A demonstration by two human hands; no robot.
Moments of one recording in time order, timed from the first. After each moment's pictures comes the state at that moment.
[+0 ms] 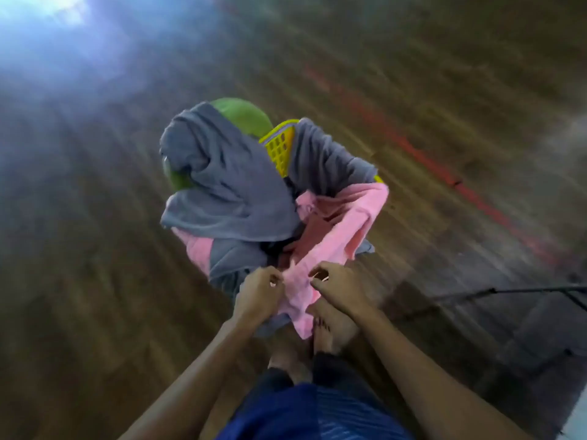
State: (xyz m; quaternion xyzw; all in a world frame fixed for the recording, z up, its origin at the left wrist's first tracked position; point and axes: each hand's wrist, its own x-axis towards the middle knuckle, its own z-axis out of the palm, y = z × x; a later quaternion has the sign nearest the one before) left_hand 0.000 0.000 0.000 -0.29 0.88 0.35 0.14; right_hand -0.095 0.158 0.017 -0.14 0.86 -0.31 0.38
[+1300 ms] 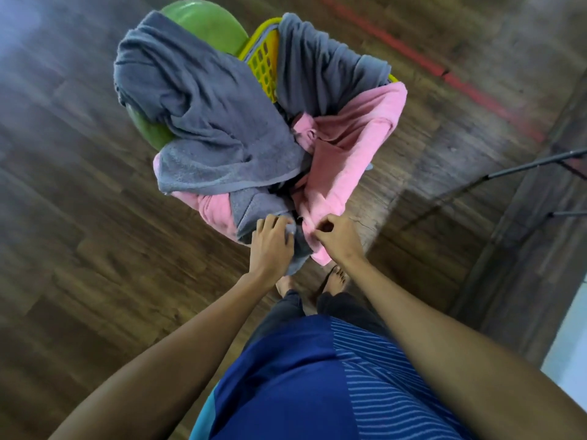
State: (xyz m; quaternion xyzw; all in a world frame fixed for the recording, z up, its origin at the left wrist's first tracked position) left_hand 0.028 -0.074 -0.057 -0.11 0.94 0.30 0.11; right_hand -0.023 0.076 -0.049 0.08 0.89 -0.36 0.27
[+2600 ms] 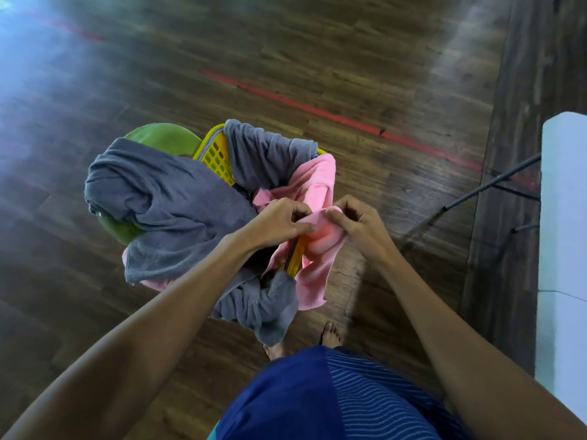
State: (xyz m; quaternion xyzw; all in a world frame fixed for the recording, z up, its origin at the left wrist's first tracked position) left_hand -0.142 -0.016 0.058 0.18 0.85 0.44 0.21; right_hand -0.105 0.185 0.071 0.00 0.80 -0.59 0.10
